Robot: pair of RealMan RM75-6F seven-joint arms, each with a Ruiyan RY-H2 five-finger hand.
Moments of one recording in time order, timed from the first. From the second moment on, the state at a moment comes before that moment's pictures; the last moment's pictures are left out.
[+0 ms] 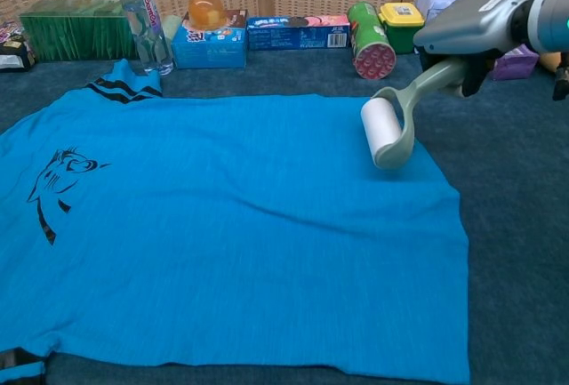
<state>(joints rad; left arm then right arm) -0.12 -0.81 -0.09 -1.94 1.38 1.41 -0.17 1.01 -1.28 0.07 -1.45 -0.95 0.66 -0.67</state>
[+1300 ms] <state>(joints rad) -0.09 -0.84 -0.08 -1.88 1.37 1.41 -0.23 1.45 -1.51 -0.05 -1.57 -0.12 0.91 -1.37</state>
